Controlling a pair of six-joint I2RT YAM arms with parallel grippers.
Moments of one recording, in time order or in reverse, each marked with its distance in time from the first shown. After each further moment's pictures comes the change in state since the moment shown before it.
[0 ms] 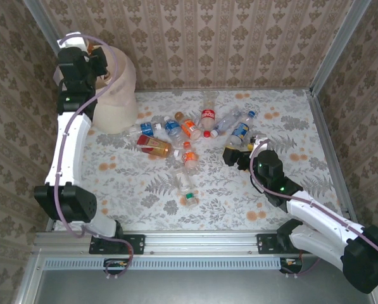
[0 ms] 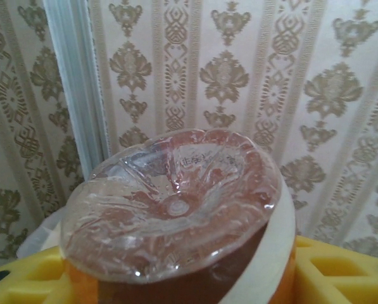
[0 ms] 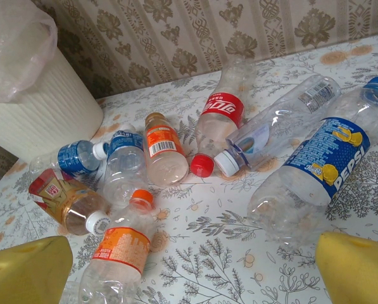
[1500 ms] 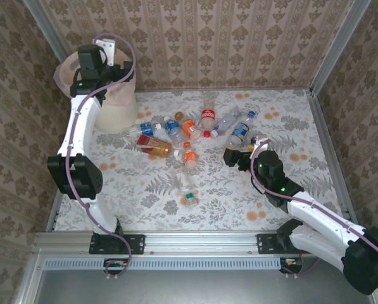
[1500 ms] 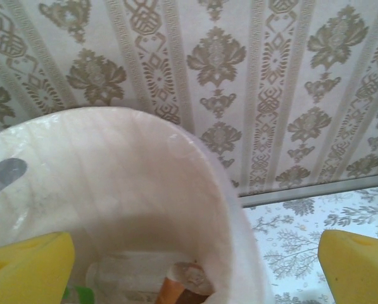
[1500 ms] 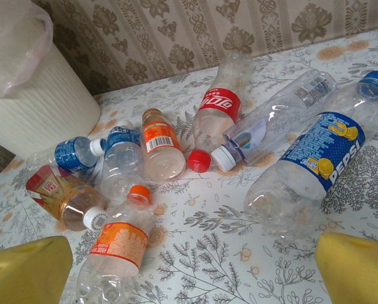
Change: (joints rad) left arm -0.048 0.217 0.131 -0.192 0.280 0.208; right arm 0.000 -0.014 0.000 -0.030 0.002 0.002
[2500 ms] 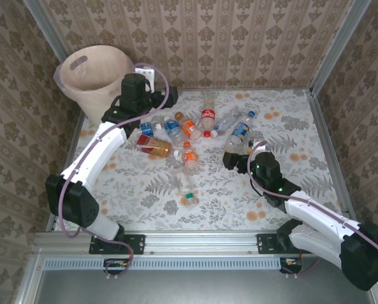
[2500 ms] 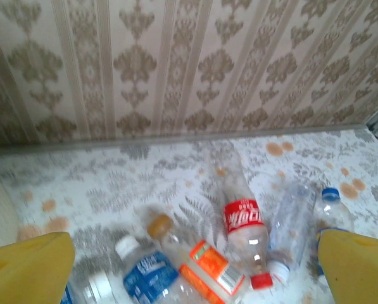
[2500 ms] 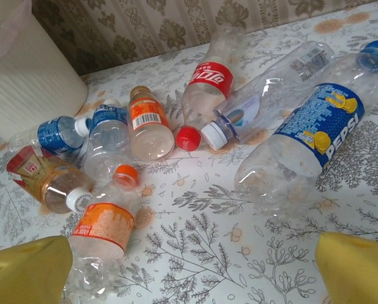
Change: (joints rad) left arm -0.361 -0.291 -0.489 0.134 -0.057 -0.394; right arm 0.000 0.053 -0.036 0.031 -0.014 -0.001
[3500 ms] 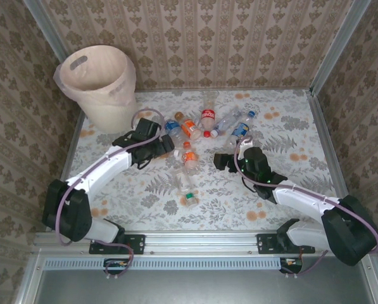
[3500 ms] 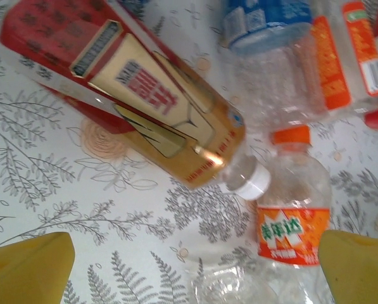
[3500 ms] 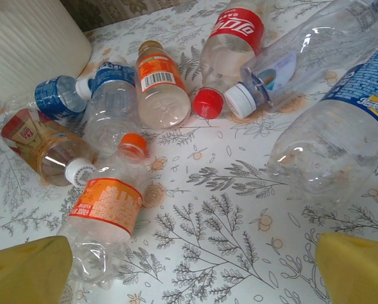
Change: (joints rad) left arm -0.069 -0.097 -0.410 -0.268 -0.083 -0.530; right arm 0.020 0.225 0.059 0.082 -0.080 0.005
